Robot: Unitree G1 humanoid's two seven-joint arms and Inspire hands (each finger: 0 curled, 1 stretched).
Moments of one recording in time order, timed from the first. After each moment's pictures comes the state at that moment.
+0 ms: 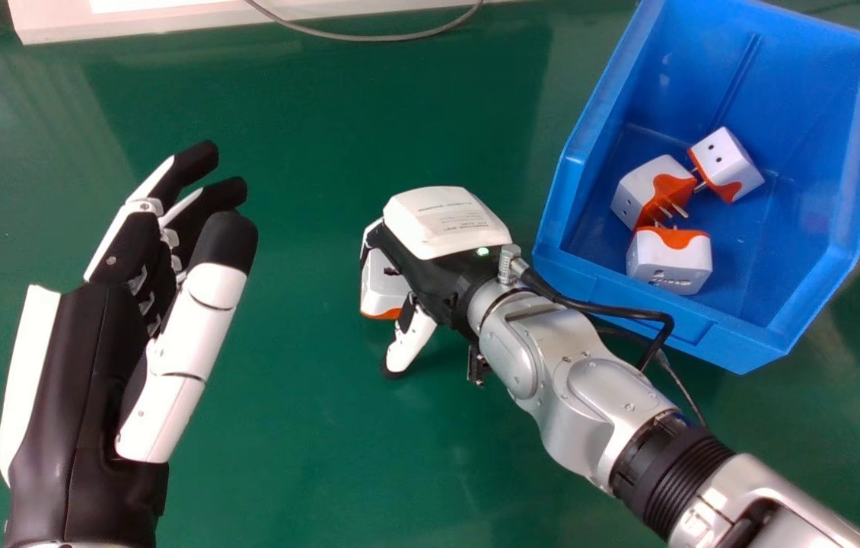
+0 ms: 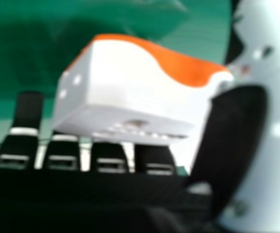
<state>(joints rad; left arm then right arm) 0.71 0.05 -0.04 -1.01 0.09 0.18 -0.04 -0.72 -0.04 0.70 0.74 -0.80 0.16 -0.01</state>
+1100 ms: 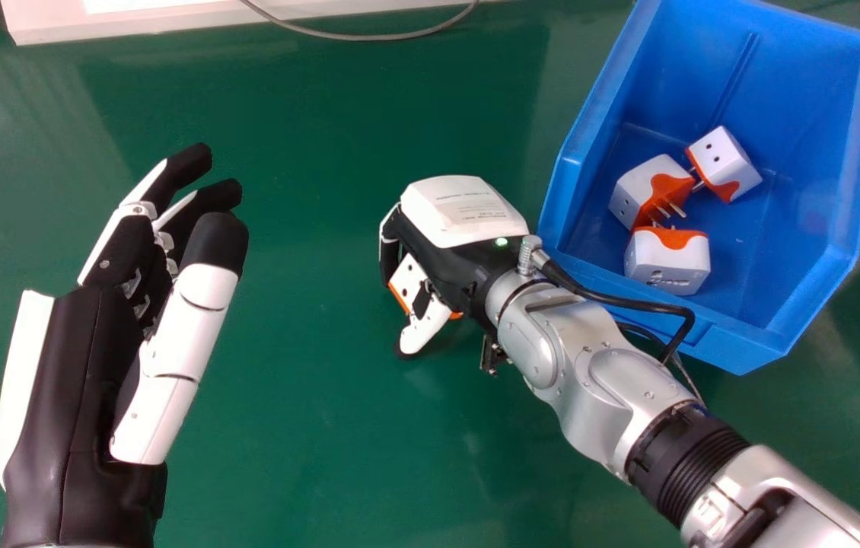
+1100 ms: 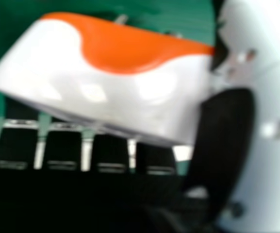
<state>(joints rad) 0.72 0.04 -0.03 -1.01 0.07 0.18 -0.03 -0.73 -0.06 0.65 0.77 -0.78 0.12 -0.03</state>
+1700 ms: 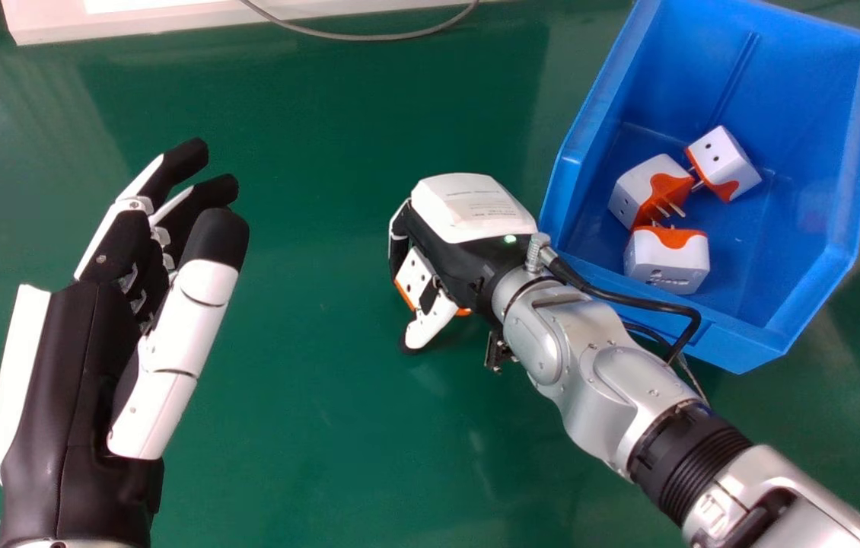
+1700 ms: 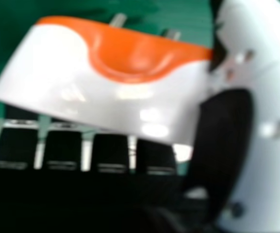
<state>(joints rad) 0.70 0.05 -0.02 -1.01 0.07 0.19 -0.03 -0.73 -0.06 0.63 0.78 -0.77 0.12 -0.03</state>
